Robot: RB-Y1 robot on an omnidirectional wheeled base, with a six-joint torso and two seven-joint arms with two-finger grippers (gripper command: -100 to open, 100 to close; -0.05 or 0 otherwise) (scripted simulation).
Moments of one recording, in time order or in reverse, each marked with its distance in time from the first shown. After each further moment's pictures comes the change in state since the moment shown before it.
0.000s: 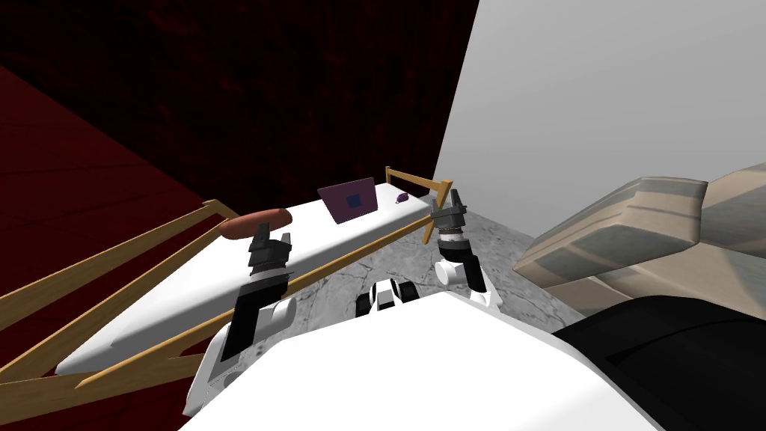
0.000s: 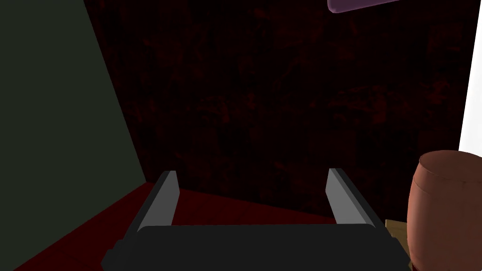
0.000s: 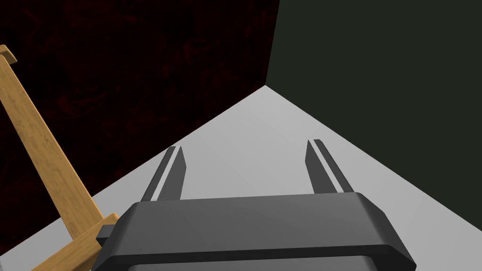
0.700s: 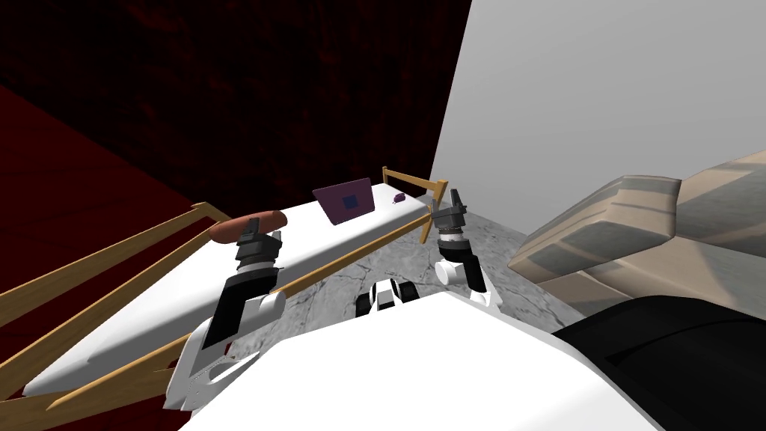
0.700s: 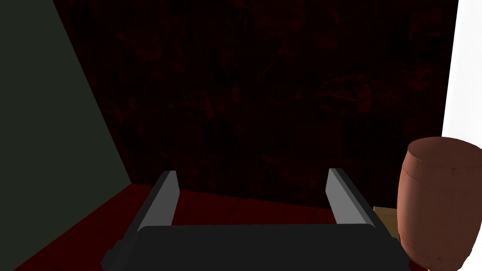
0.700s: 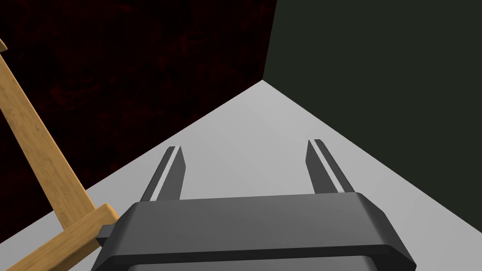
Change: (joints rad) left arm -0.088 0.052 0.090 -0.003 0.035 0.183 0.012; right arm 0.000 0.000 0.000 0.000 0.000 0.000 0.000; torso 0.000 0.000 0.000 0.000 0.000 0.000
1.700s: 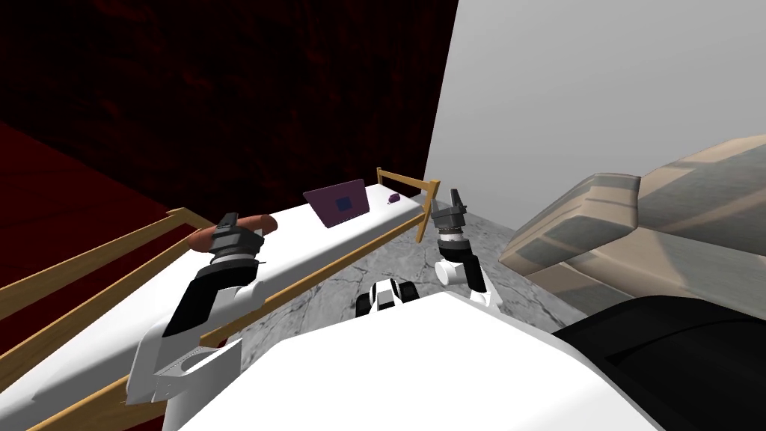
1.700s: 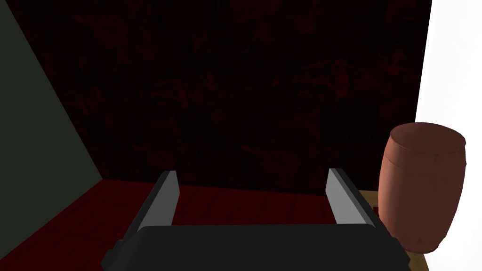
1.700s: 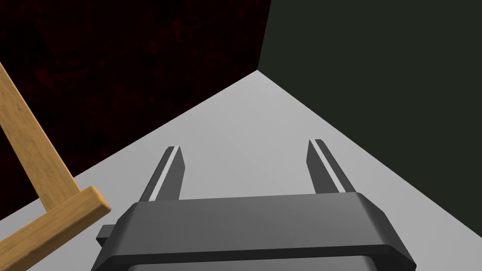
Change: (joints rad) left arm -0.133 0.073 0.139 0.007 0.060 0.270 0.023; right arm 0.000 0.000 0.000 0.000 0.000 0.000 0.000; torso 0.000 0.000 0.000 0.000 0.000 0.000
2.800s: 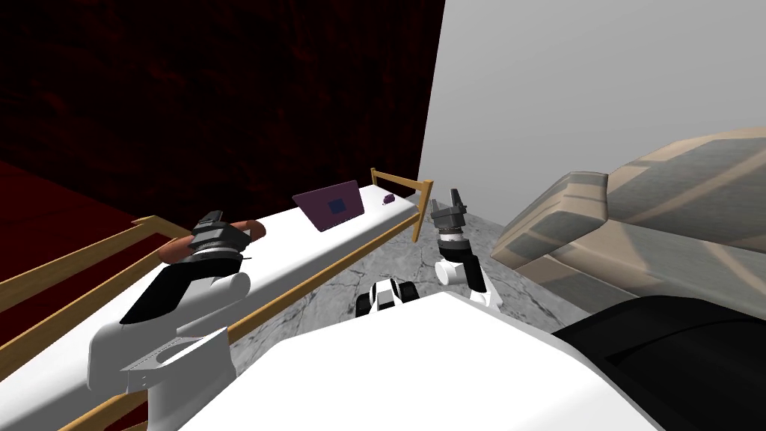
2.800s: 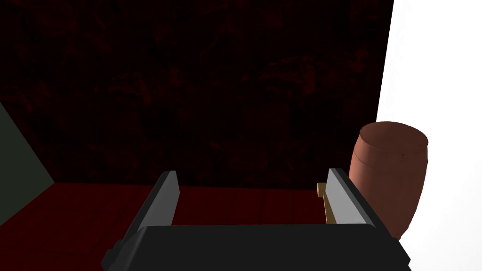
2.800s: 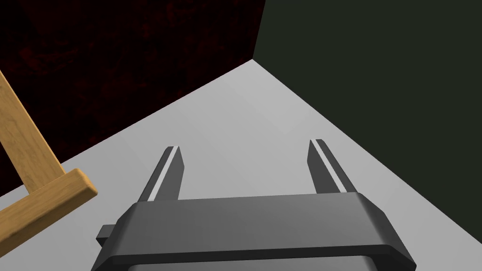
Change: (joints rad) left arm -0.122 0.060 0.097 0.012 0.044 0.280 0.019; right arm 0.000 0.000 0.000 0.000 0.000 0.000 0.000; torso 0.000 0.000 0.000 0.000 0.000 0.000
